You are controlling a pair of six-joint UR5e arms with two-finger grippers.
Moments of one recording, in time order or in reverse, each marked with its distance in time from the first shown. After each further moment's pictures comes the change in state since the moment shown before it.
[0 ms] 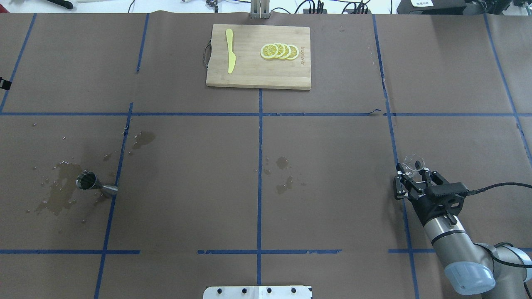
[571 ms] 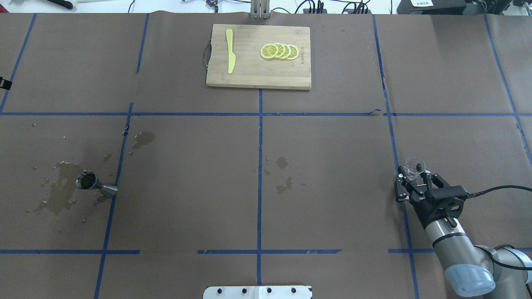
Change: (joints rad) left arm 0.001 -0.002 0.000 -0.001 -0.001 -0.001; right arm -0.013 -0.002 -0.021 0.002 -0.007 0.005
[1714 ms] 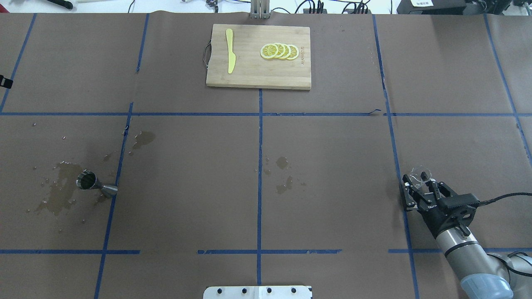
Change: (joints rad) left arm 0.000 -0.004 -0.001 -0.004 0.000 -0.007; right arm -0.046 -0.058 -0.001 0.106 0.002 0.017
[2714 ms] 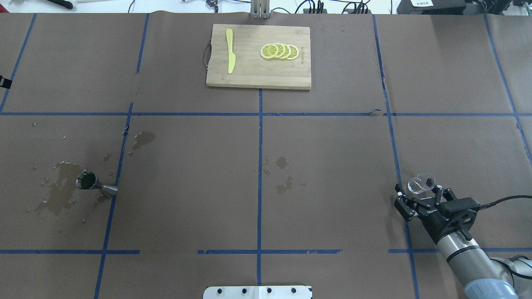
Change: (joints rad) left arm -0.002 0.006 -0.008 -0.002 0.000 0.000; right arm -0.023 -0.011 0.030 0.021 0.031 0.000
